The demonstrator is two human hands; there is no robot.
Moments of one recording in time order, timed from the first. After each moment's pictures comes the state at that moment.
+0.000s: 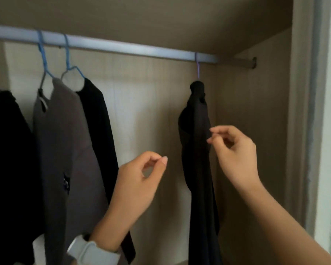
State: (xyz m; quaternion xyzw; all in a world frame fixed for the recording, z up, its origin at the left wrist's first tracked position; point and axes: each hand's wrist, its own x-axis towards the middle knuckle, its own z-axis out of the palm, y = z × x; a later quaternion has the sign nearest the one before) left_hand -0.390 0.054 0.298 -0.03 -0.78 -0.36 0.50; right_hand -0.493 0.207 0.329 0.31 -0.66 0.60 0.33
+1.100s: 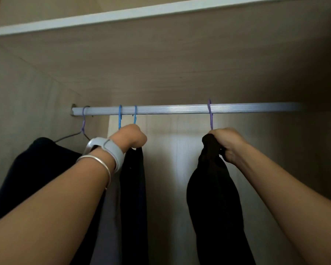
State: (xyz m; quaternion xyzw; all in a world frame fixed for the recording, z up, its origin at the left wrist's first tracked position) left_hand -0.395 -0.020 0.512 0.48 -0.80 -0.01 0.36; right_hand -0.581 0.065 0.501 0.41 -0.55 0.72 -0.10
